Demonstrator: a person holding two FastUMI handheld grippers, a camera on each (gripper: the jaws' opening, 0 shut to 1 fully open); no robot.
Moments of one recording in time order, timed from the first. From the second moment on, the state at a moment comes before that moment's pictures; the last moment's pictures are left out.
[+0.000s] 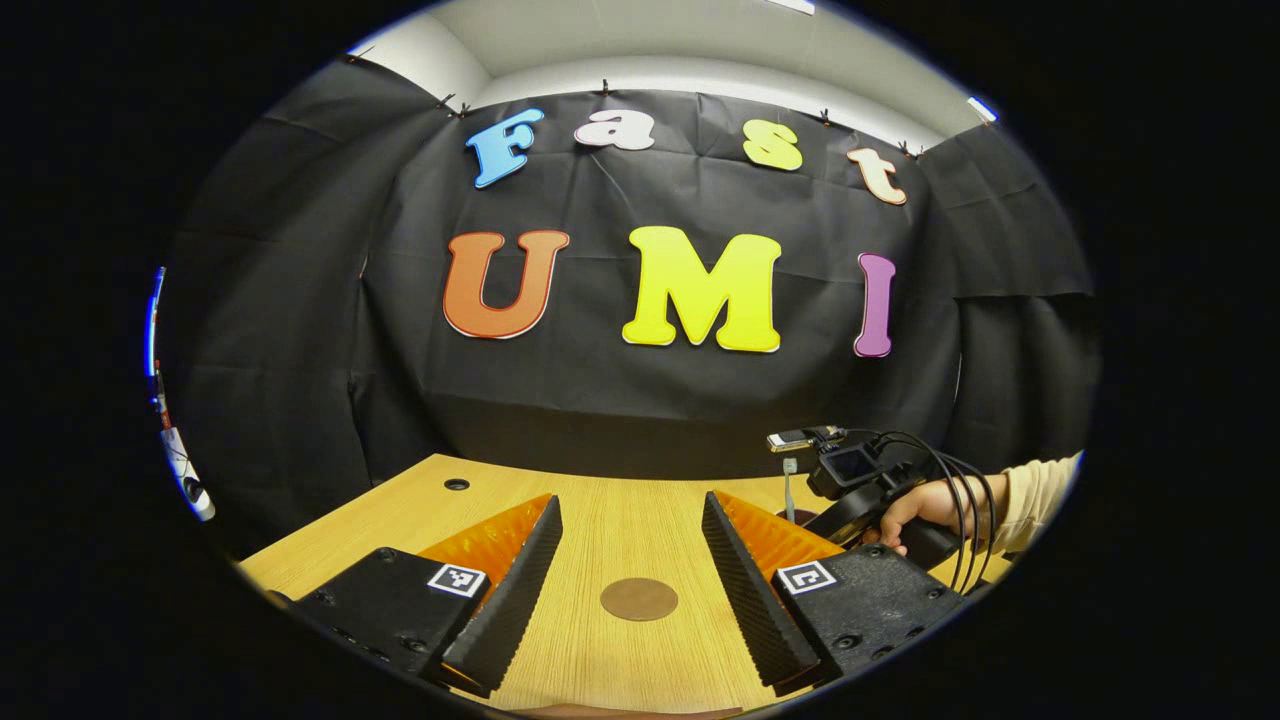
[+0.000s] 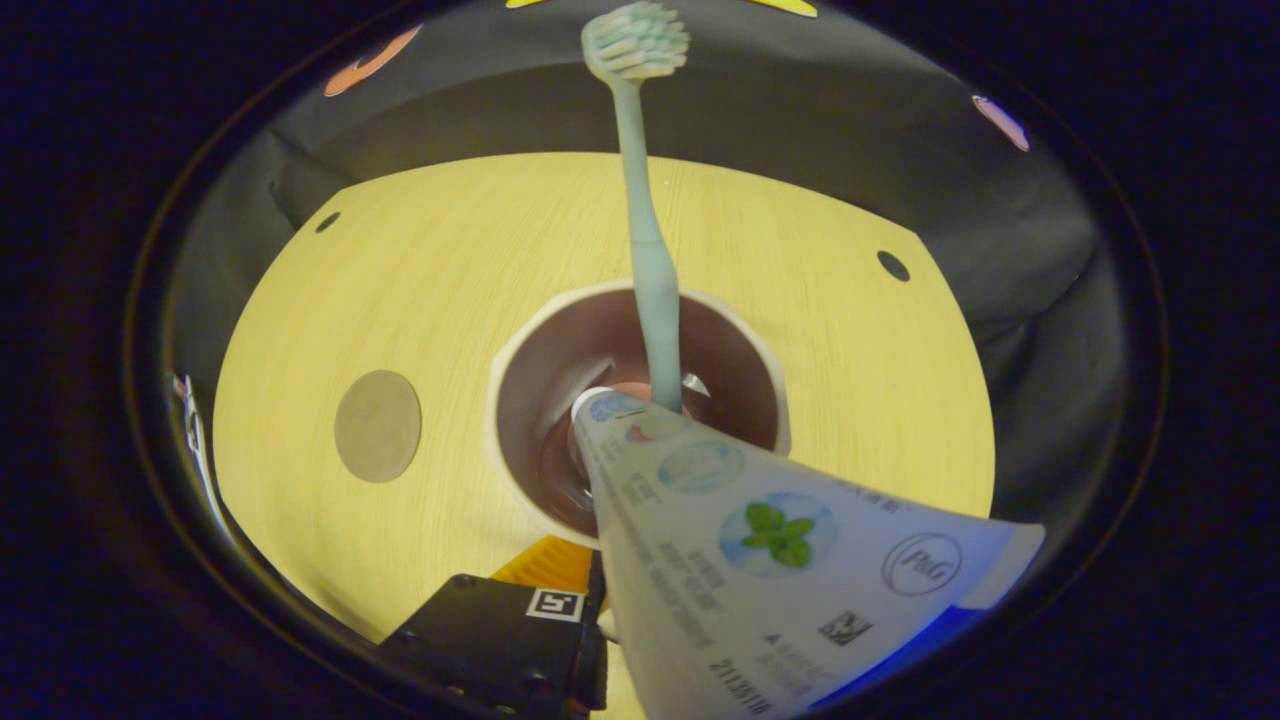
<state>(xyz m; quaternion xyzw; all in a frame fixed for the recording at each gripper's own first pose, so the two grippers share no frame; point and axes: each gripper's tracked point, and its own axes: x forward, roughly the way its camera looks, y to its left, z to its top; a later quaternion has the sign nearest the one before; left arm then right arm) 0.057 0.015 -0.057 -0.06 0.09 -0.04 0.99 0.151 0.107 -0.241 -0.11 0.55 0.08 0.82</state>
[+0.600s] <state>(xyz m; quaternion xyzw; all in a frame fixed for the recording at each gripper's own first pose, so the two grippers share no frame) 0.046 0.044 -0.034 -0.05 0.05 -0.01 1.00 0.120 0.187 -0.208 -0.14 0.54 0.15 0.82</state>
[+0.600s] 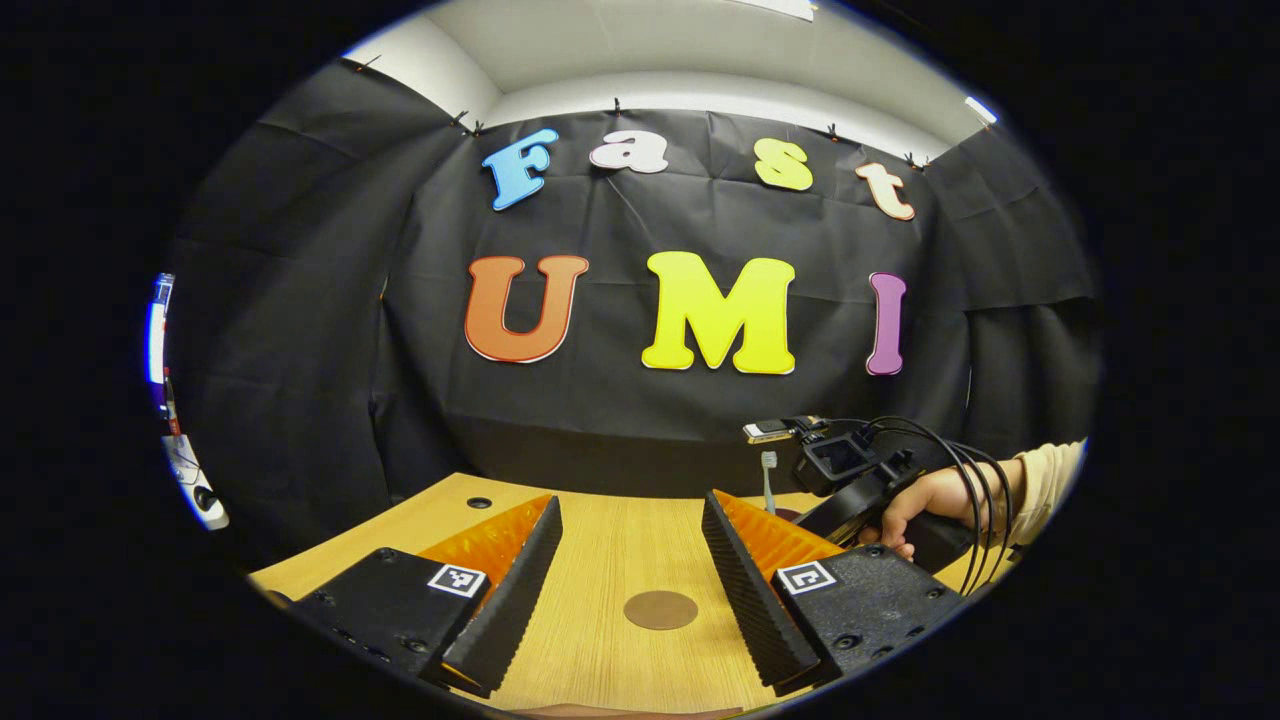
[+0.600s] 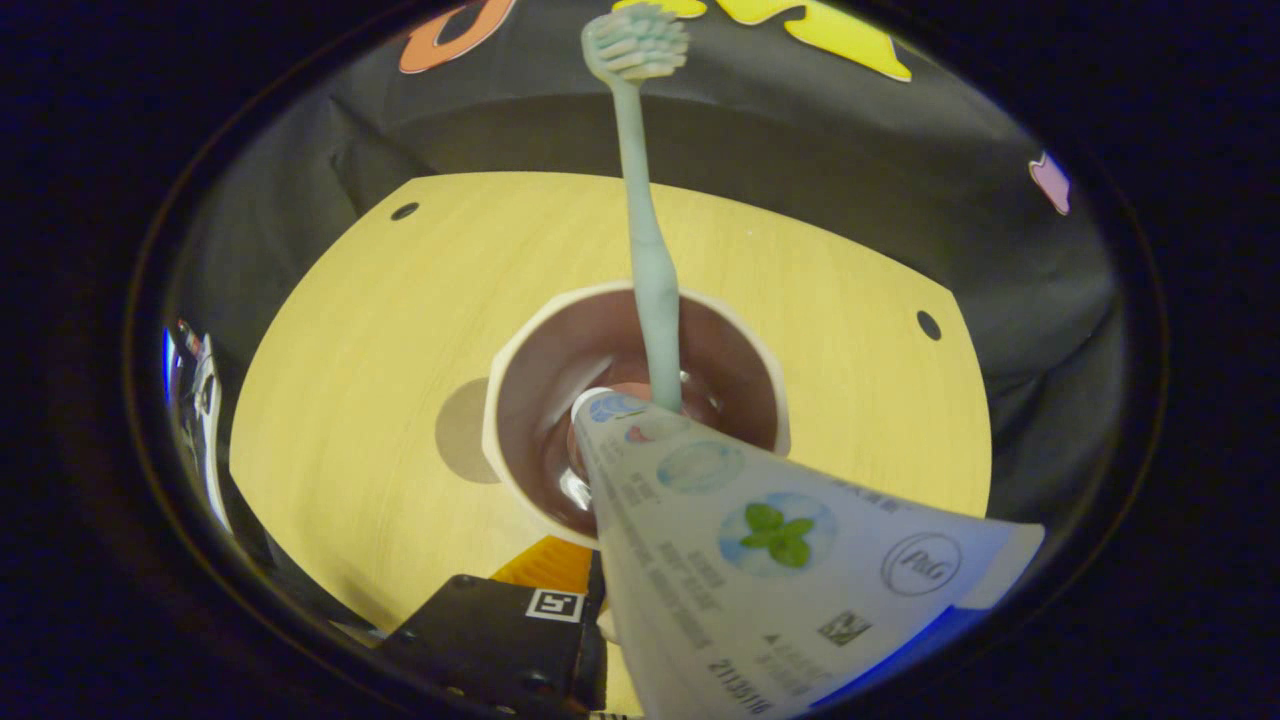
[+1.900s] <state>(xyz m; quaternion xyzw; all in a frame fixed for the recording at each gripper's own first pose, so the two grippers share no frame) 0.050 0.046 -0.036 -0.04 0.05 -0.01 1.00 0.107 0.274 -0.269 -0.19 0.57 0.23 0.77</state>
